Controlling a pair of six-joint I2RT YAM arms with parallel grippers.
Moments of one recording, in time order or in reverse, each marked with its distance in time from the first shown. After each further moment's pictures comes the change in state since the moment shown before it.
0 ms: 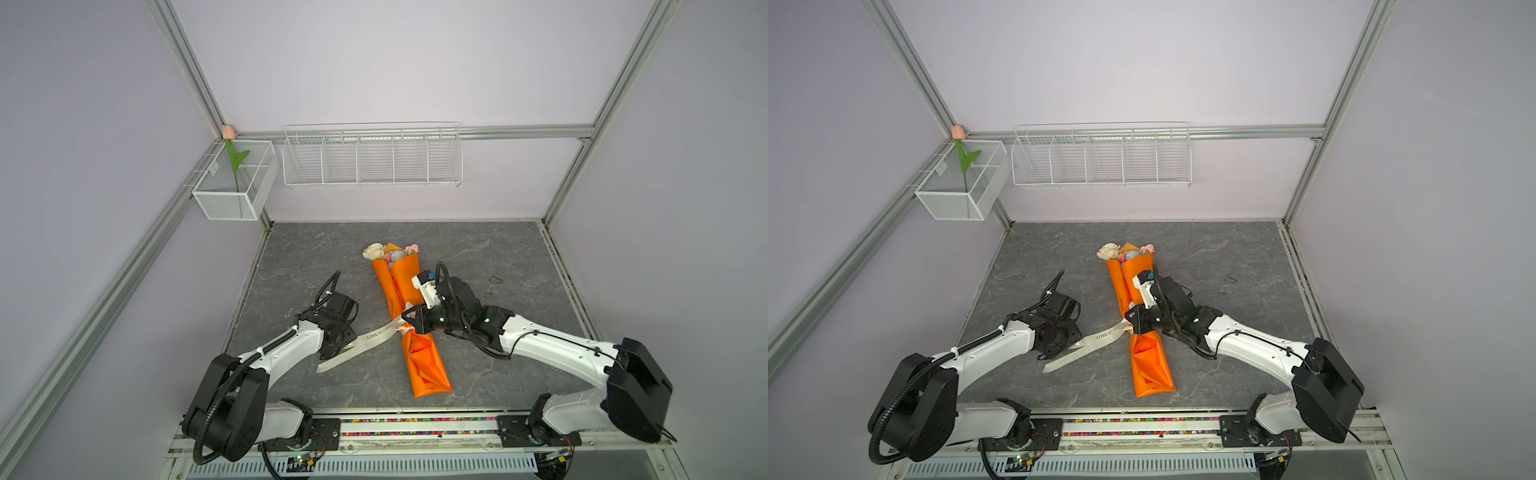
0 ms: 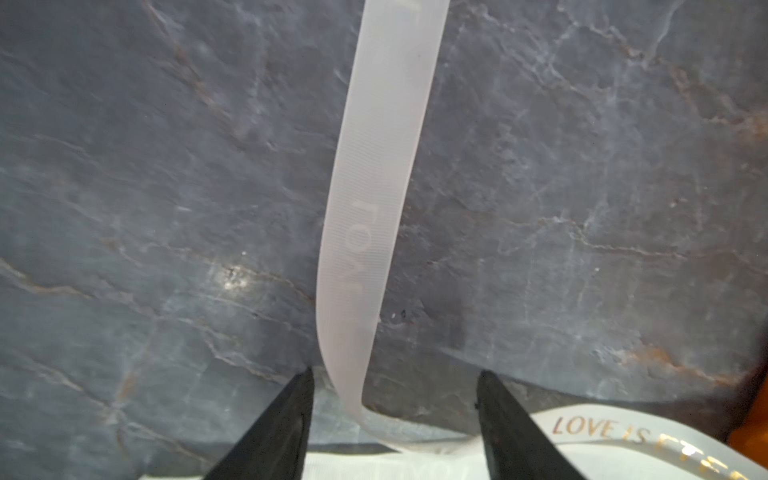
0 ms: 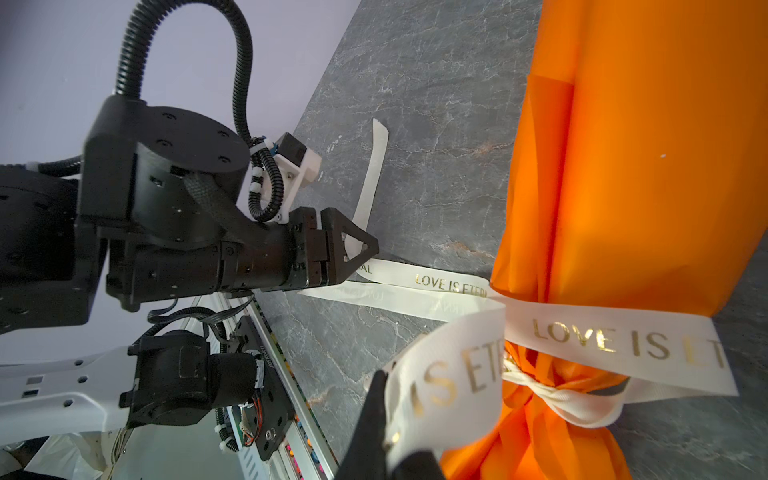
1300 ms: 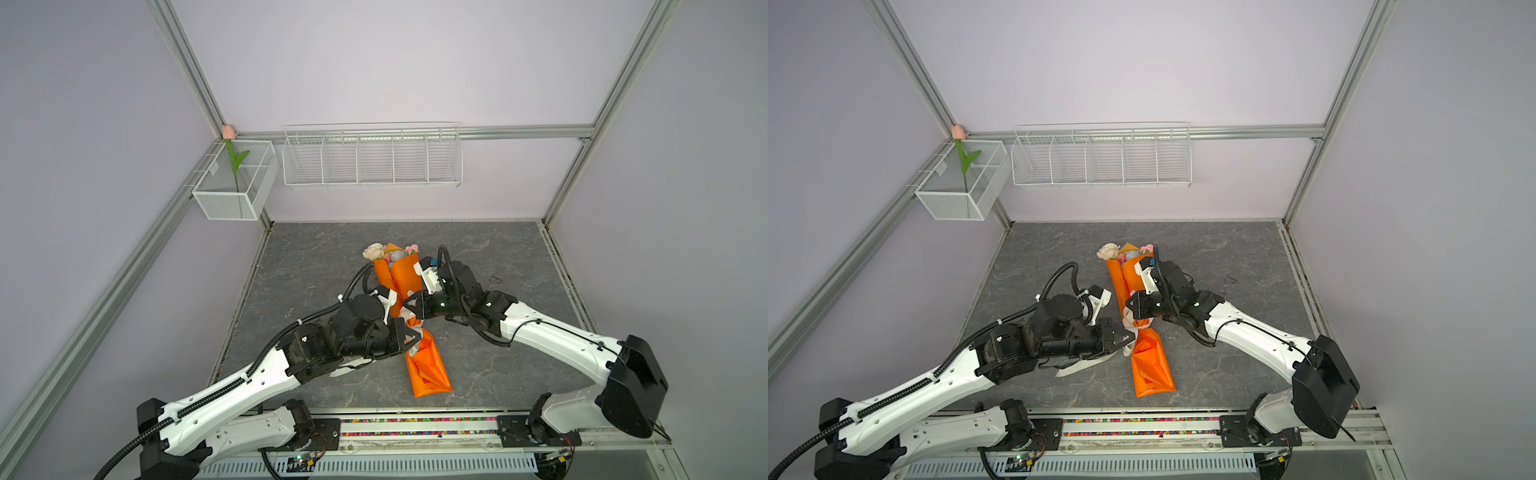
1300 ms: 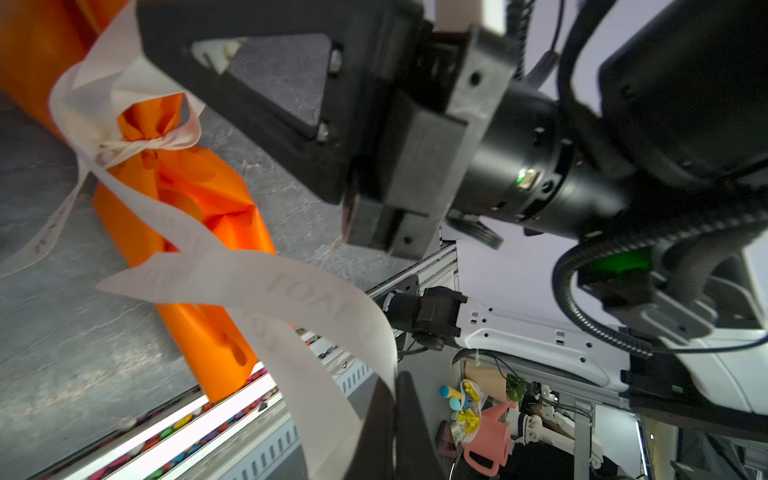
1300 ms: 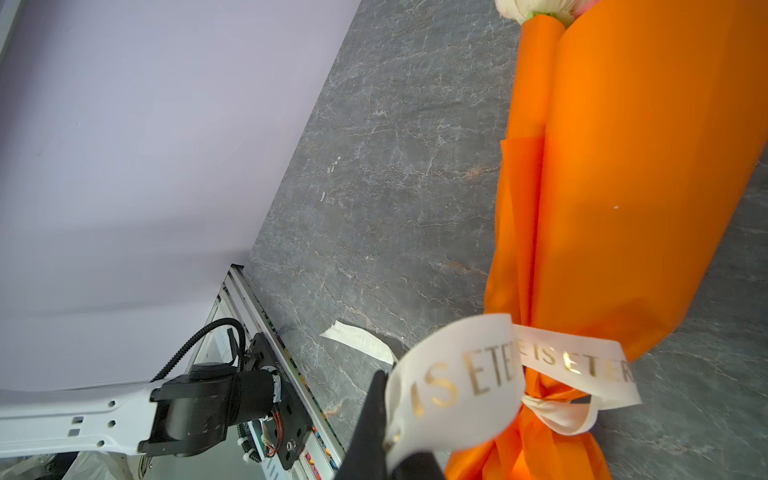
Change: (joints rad) left arm -0.605 -0.333 0.354 0.068 0.327 -0.141; right arm -0.060 0.037 0.153 -0.151 -0.039 0.015
